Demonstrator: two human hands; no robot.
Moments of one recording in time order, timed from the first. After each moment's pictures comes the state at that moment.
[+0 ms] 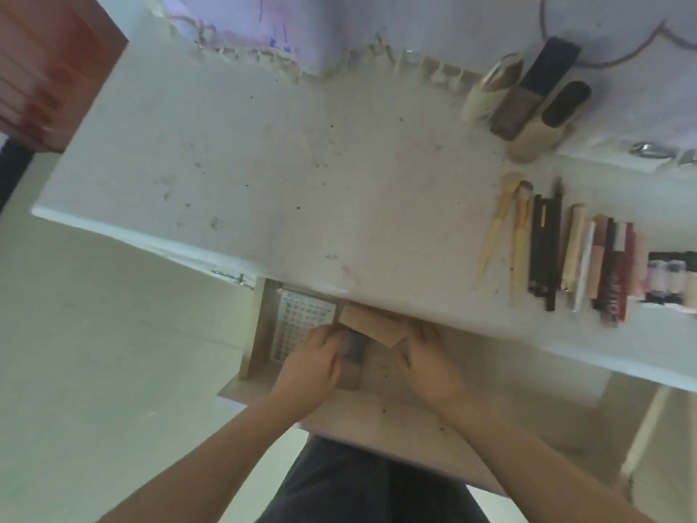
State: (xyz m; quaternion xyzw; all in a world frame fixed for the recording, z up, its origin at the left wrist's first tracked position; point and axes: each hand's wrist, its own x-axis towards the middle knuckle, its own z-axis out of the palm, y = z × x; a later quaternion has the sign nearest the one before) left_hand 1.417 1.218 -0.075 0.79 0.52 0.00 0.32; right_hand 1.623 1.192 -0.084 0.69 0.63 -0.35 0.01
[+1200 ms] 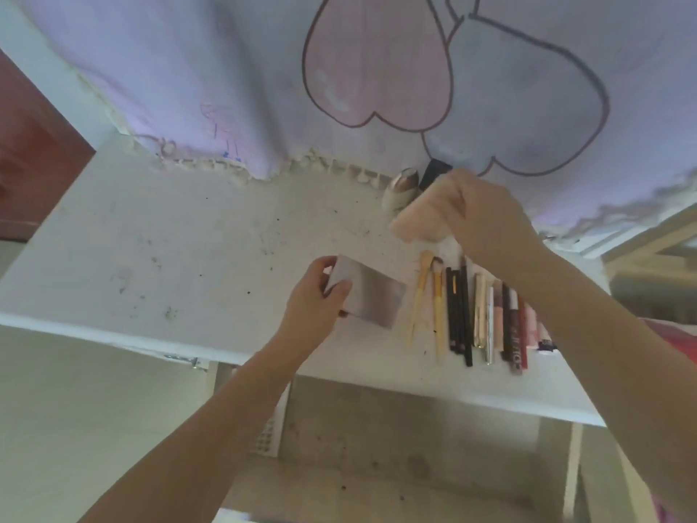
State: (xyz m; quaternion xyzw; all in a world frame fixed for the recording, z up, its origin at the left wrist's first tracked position) left_hand 1.526 1.347 0.058 0.59 0.53 0.28 0.54; right_hand 1.741 1.345 0.164 0.71 0.66 -0.12 -0.20
